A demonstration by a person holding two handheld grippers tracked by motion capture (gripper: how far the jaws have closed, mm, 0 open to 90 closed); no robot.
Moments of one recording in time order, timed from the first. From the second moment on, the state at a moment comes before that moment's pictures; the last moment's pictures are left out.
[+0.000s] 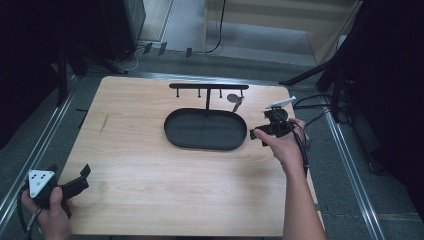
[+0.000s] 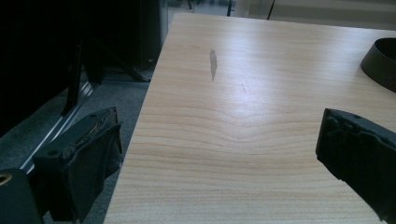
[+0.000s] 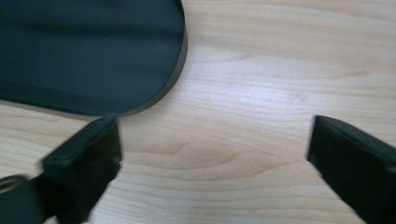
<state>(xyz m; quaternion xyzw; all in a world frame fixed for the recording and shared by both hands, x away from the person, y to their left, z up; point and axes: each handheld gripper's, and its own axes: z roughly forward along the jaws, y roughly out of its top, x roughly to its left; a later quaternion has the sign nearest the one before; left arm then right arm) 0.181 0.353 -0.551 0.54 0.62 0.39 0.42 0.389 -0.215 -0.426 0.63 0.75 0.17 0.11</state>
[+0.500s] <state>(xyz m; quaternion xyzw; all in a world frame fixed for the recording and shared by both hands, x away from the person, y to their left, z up) 0.181 0.351 -0.552 0.55 0.61 0.39 0.42 0.324 -0.253 -0.479 0.63 0.72 0.24 0.15</state>
